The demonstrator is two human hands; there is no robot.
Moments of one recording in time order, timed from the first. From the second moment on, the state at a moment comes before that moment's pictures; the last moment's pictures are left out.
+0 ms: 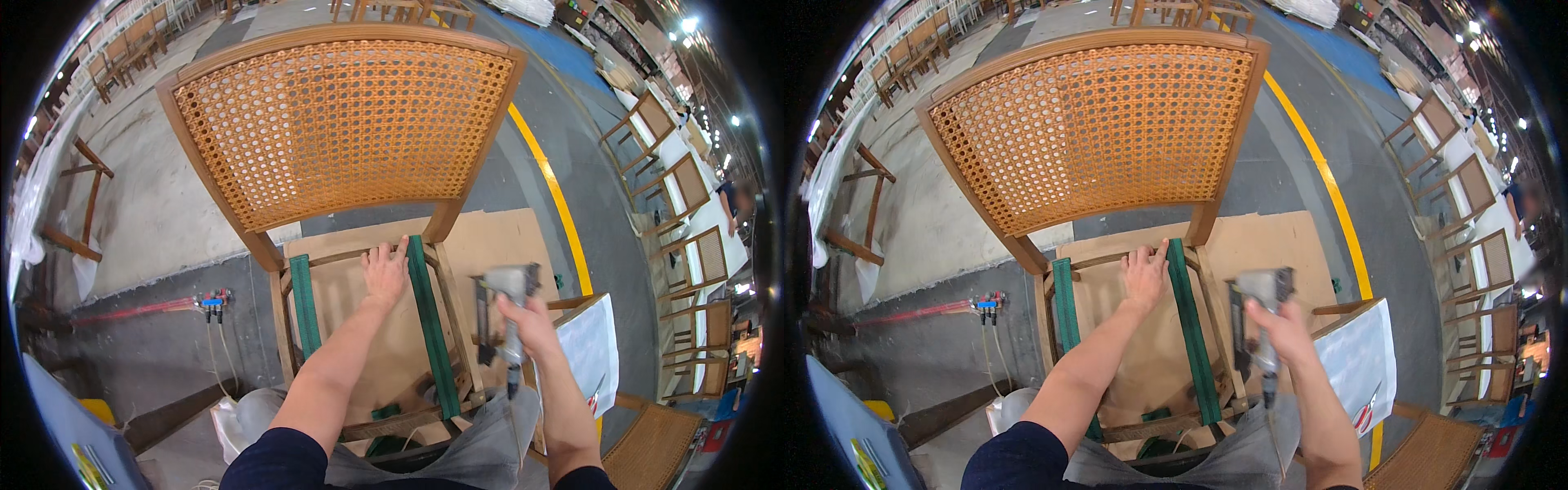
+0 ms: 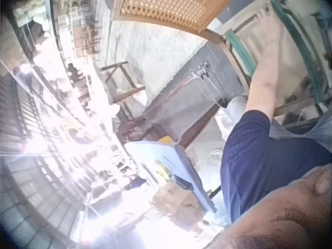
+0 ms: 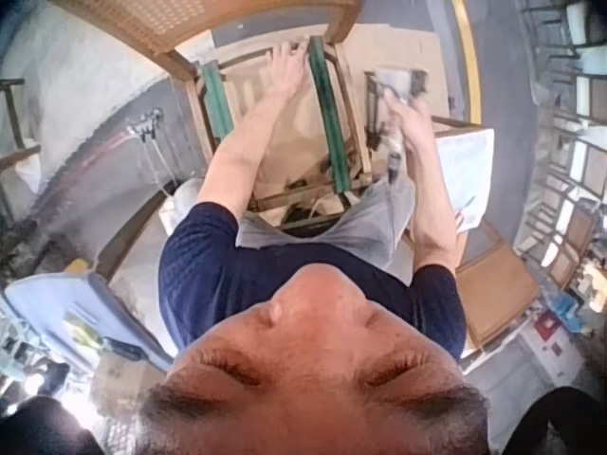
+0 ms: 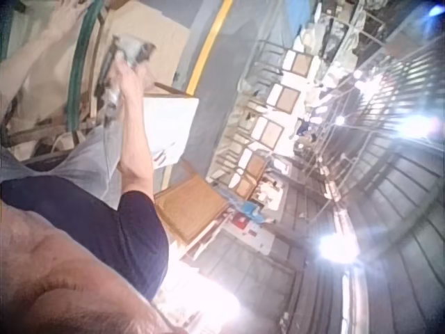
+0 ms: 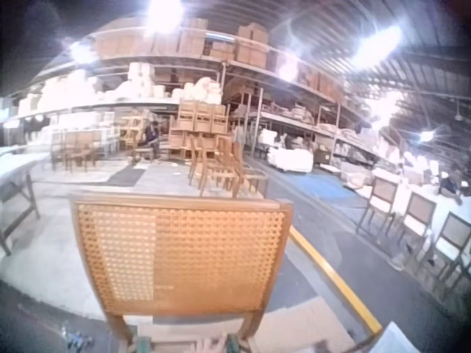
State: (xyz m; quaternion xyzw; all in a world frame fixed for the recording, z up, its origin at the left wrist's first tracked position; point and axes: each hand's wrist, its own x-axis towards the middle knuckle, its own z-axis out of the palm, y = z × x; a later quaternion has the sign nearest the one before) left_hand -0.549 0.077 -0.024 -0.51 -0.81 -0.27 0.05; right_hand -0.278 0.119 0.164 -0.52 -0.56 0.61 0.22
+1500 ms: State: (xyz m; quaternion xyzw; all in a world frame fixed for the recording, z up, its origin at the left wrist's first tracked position) left_hand -0.542 0.086 -0.044 -0.17 -0.67 -0.56 -0.47; right_hand -0.448 0.156 0.074 -0.52 -0.60 0.58 0.18
